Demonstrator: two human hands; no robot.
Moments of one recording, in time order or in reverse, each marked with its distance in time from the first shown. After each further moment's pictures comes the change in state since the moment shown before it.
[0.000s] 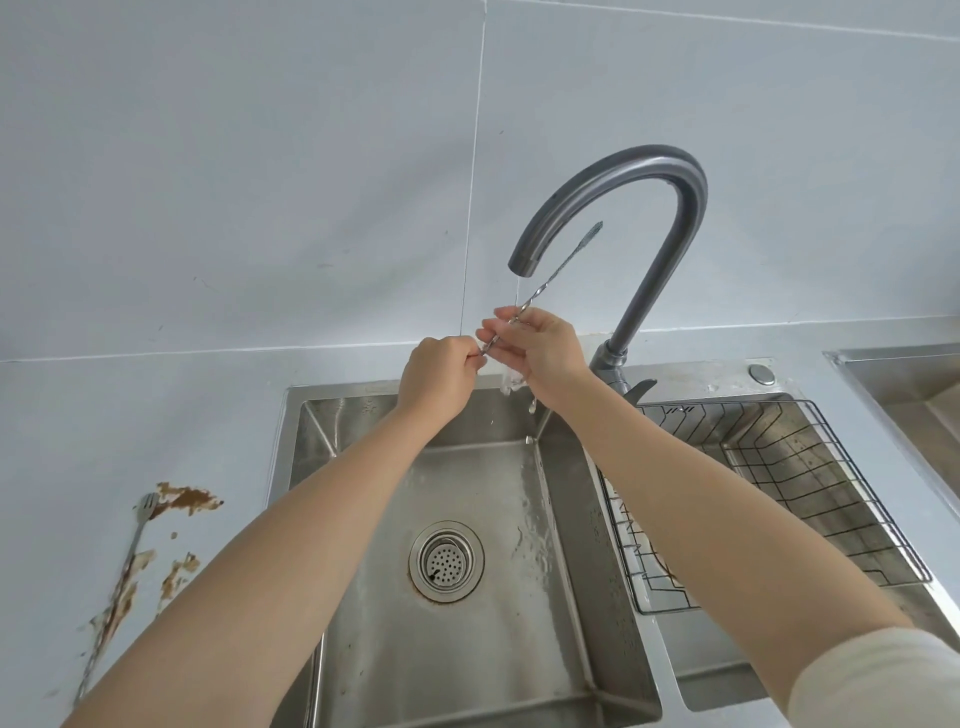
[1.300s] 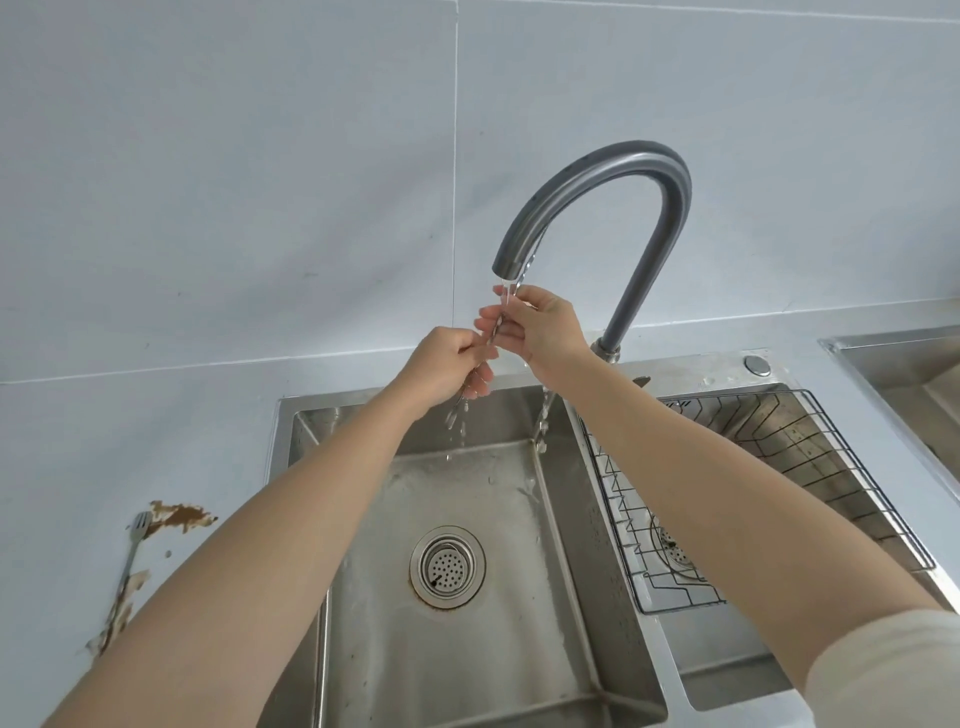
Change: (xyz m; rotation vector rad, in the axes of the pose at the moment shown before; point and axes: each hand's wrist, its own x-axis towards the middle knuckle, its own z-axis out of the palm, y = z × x) left_hand 0.013 0.015 -0.011 -0.492 -0.304 -0.155; right_hand 0.011 -0.017 -0.002 -0.059 0.032 -0.039
